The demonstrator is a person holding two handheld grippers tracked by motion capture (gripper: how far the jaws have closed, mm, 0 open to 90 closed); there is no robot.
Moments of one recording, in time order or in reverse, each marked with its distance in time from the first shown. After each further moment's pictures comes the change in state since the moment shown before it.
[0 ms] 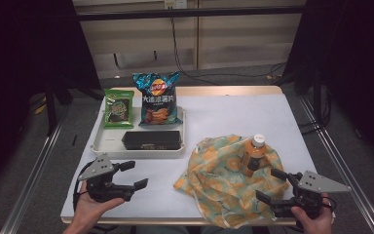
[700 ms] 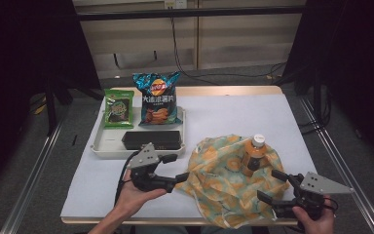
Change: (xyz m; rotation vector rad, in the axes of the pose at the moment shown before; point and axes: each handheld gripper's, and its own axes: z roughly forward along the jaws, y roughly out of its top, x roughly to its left) left arm -0.038 0.039 0.087 -0.022 -0.150 0.075; right arm 0.000 -0.002 -0.004 -0.006 -0.001 -0.002
